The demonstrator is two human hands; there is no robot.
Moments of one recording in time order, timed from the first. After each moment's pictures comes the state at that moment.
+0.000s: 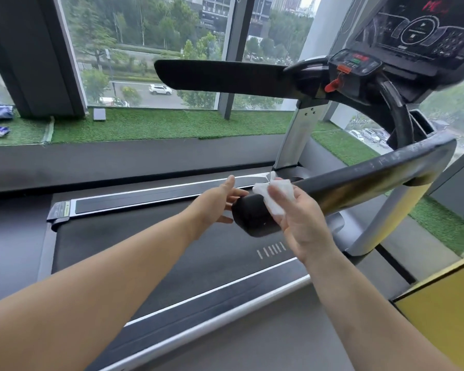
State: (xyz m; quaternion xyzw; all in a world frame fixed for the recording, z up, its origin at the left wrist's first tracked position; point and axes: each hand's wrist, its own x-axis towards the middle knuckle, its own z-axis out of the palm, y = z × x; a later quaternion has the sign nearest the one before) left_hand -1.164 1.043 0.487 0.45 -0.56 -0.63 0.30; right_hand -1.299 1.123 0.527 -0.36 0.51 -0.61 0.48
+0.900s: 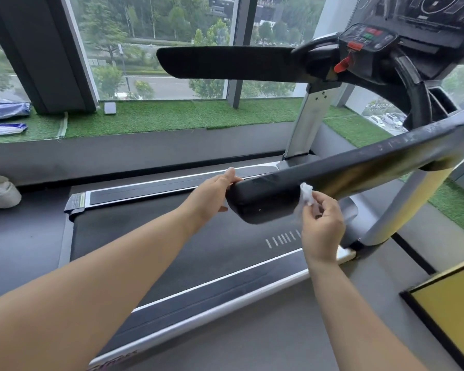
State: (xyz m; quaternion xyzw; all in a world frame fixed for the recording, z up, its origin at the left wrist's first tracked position) left_hand -1.171 1.058 0.483 0.48 -0.59 -0.56 0.32; right_hand -1.370 1.116 0.433 -0.46 0.67 -0.58 -0.02
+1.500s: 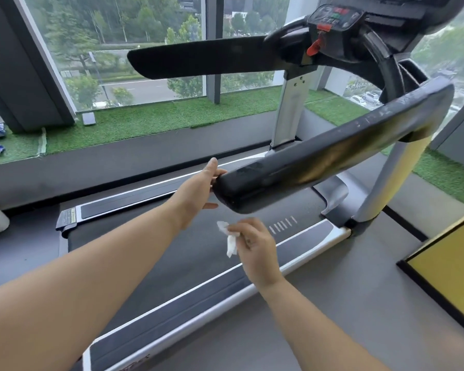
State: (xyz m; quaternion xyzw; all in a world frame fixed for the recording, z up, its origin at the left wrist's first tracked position) left_hand -1.173 1.060 0.488 0.48 -0.58 -0.58 0.31; right_hand -1.292 1.153 0.384 -0.61 0.55 -0.55 0.14
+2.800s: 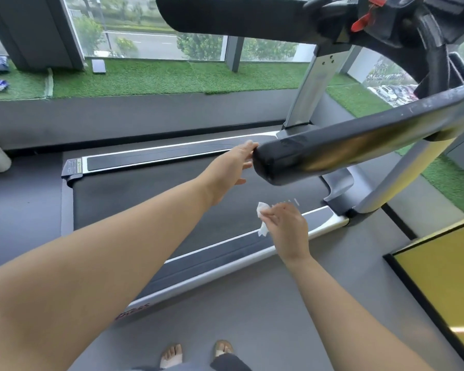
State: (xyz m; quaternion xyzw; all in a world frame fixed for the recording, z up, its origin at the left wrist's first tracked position) left_hand -1.146 1.071 0.465 0.42 -0.55 -0.65 0.30; right_hand -1.298 1.159 0.366 -0.60 0.72 -0.35 0.09
